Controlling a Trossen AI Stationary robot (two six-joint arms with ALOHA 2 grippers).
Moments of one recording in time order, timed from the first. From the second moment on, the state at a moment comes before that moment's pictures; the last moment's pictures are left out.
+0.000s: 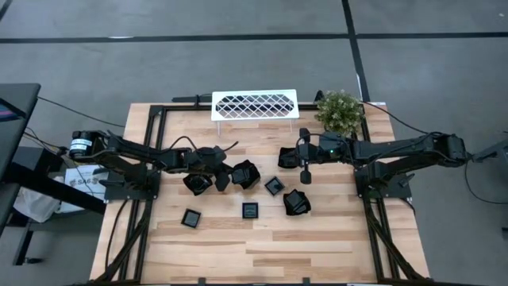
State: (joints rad) left arm 0.03 1.53 0.53 0.17 -0.10 -0.44; right arm -0.13 1.05 0.52 0.22 -0.03 -0.17
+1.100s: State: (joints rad) left arm 0.03 1.47 0.53 0.18 -0.18 -0.36; right arm -0.13 1.05 0.52 0.21 -0.03 -0.17
